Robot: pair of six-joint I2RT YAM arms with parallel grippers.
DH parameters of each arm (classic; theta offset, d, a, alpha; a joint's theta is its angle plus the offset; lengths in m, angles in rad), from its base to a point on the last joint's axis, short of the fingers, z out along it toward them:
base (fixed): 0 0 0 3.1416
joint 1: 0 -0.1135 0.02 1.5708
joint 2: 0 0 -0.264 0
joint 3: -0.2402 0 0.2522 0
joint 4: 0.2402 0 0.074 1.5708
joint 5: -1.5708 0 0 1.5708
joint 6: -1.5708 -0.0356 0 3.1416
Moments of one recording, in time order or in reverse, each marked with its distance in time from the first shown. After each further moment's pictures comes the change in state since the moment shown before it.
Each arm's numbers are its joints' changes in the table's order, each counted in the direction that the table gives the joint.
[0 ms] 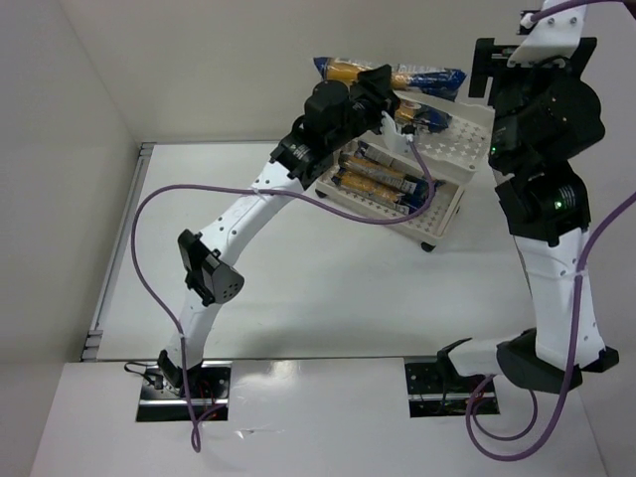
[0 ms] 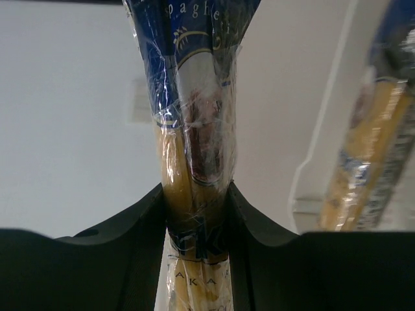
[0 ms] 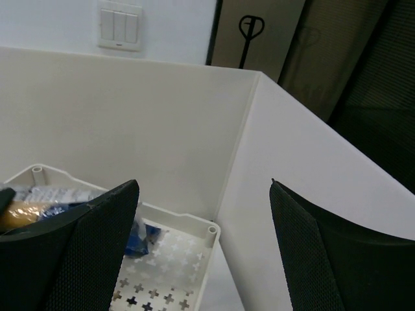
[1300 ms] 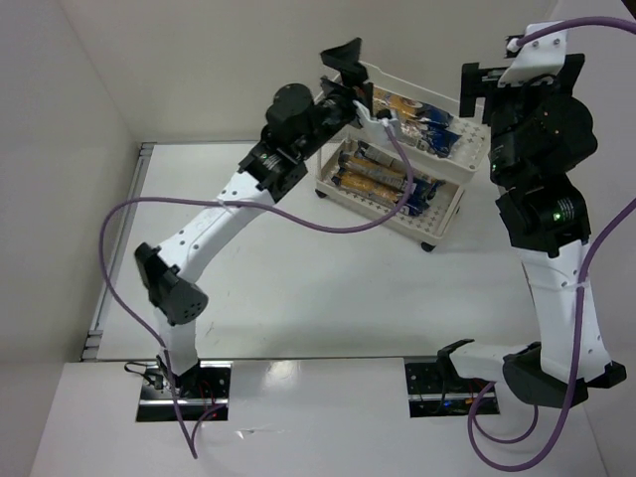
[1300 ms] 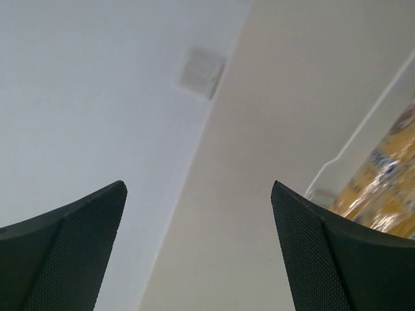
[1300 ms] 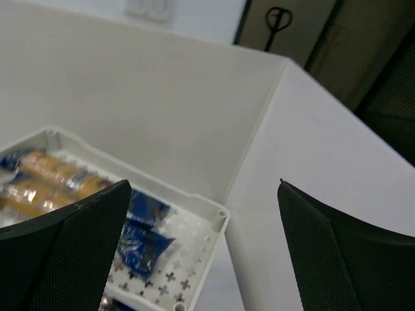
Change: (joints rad) left arm 0.000 -0.248 0.319 -0.196 0.027 0.226; right arm 0.038 -0.100 0.157 0.002 0.095 -0.016
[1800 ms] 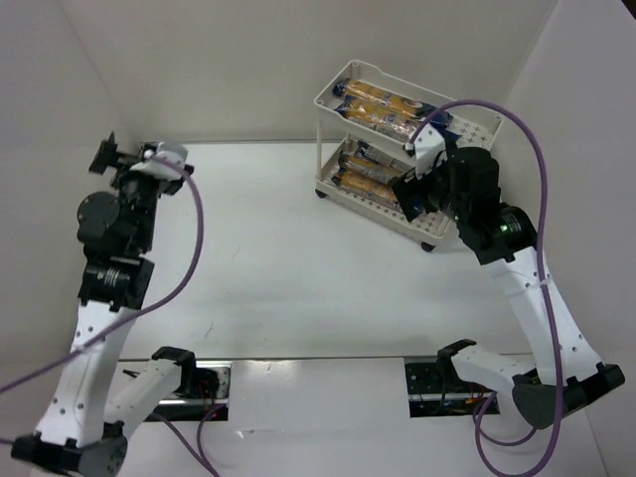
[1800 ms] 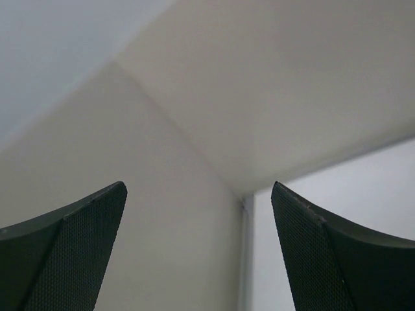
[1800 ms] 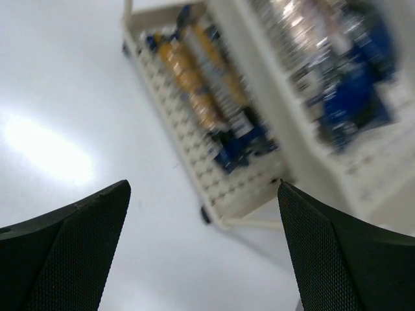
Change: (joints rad) left arm -0.559 -1.040 1.038 -0.005 0.259 0.566; right arm -0.001 -0.146 0.528 0.286 0.496 -0.024
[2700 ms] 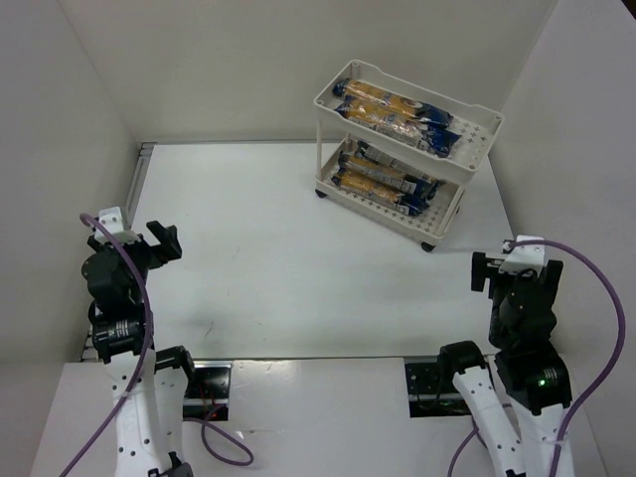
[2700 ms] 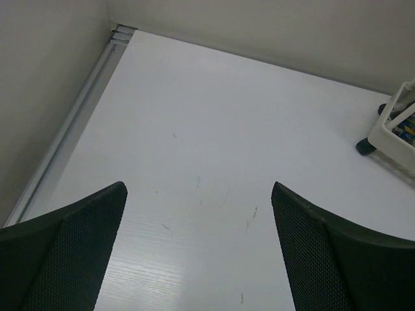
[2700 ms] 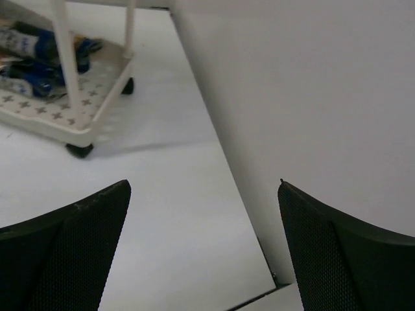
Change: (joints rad) left arm -0.517 -0.399 0.488 0.315 -0.381 0.916; right arm 0.176 -0.816 0.563 0.083 -0.512 -0.161
